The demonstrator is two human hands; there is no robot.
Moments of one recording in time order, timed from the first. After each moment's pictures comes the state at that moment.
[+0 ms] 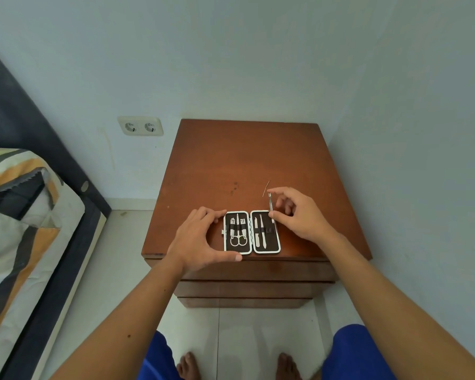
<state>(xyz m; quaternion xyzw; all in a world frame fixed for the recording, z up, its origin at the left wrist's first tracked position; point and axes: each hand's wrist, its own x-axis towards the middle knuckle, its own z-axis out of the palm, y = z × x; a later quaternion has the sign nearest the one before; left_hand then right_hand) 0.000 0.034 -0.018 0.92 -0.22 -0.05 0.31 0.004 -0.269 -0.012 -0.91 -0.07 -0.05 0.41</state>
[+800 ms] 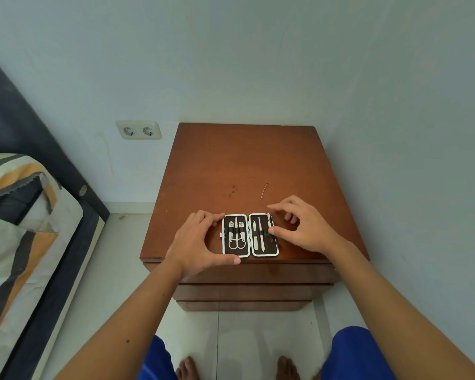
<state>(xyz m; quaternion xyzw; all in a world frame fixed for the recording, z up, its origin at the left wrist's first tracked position) 0.001 0.035 -0.019 0.92 -0.22 -0.05 0.31 -0.015 -0.281 -0.007 -0.94 -0.10 -0.01 0.33</state>
